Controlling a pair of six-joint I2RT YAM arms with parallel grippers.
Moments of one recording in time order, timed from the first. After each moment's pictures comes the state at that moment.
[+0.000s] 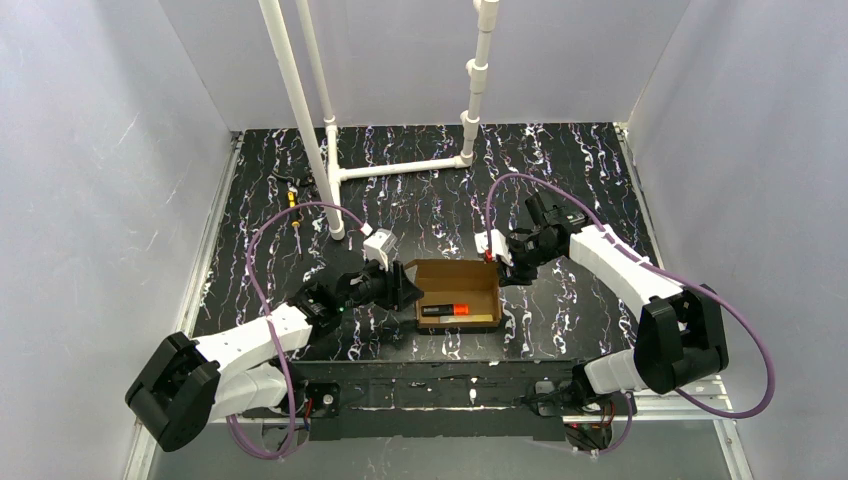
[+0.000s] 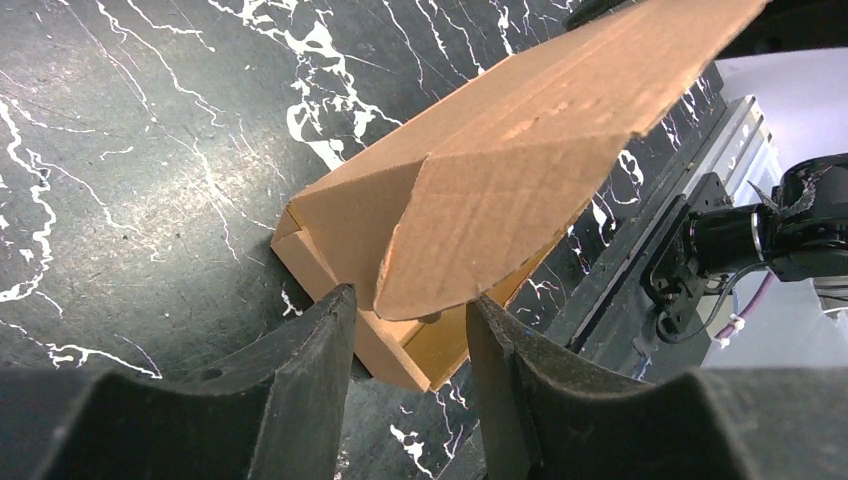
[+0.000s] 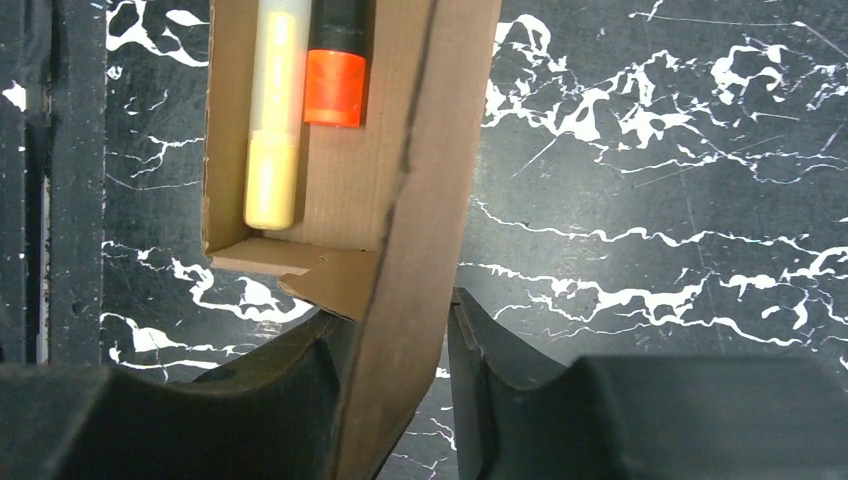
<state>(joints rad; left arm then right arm) -0.72 1.08 0.41 0.24 0.26 -0.48 0.39 1.39 0.99 -0.86 -0.71 -1.28</state>
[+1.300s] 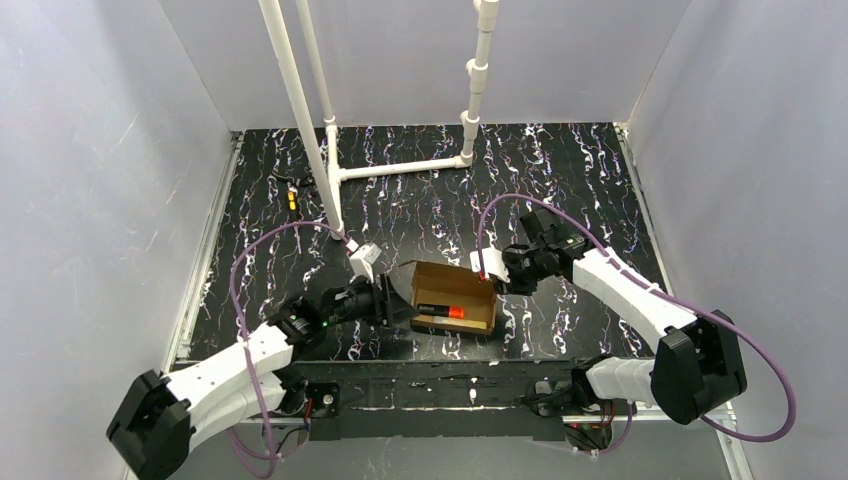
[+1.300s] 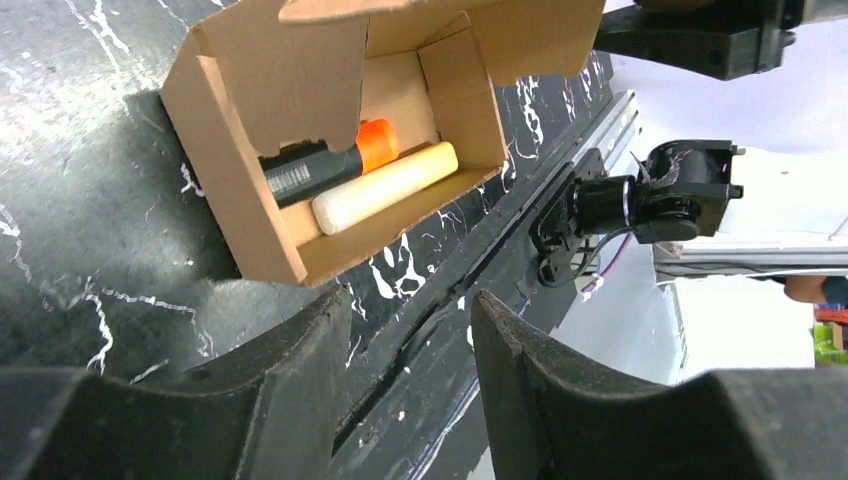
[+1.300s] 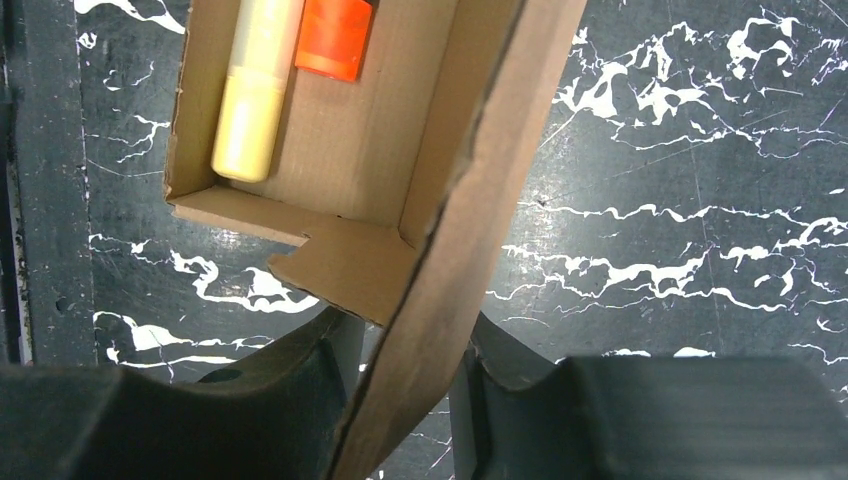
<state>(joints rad) -0.72 0.91 0.34 0.12 0.37 -0.74 0.49 1.25 0.86 -0.76 -0.56 -1.20</state>
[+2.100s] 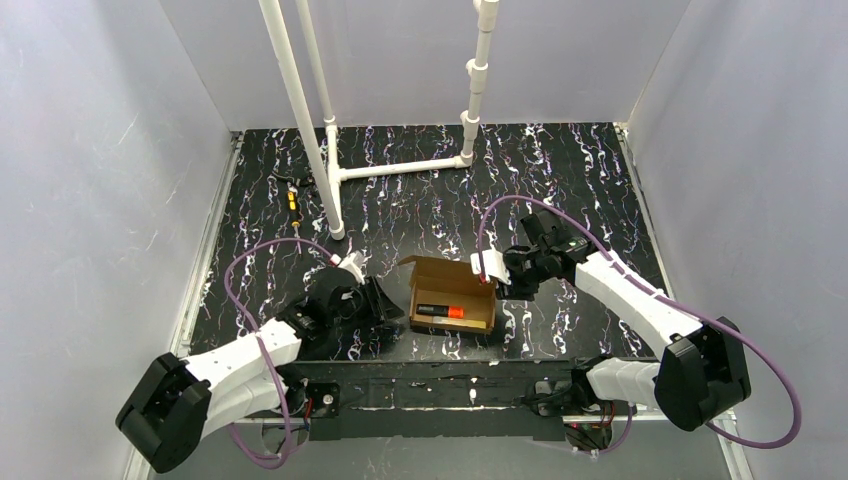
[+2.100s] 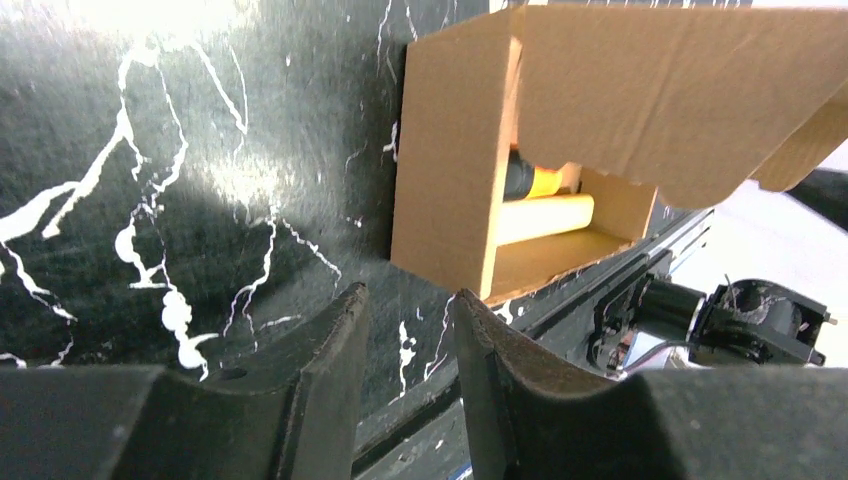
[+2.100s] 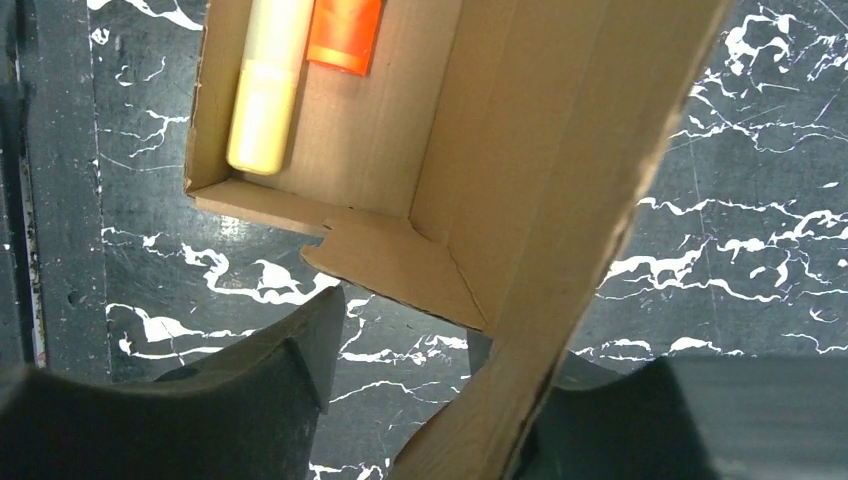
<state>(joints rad) -0.67 0.98 0.29 0.00 0.19 -0.94 0.50 1.22 0.85 -0.77 -0.54 -1.18</state>
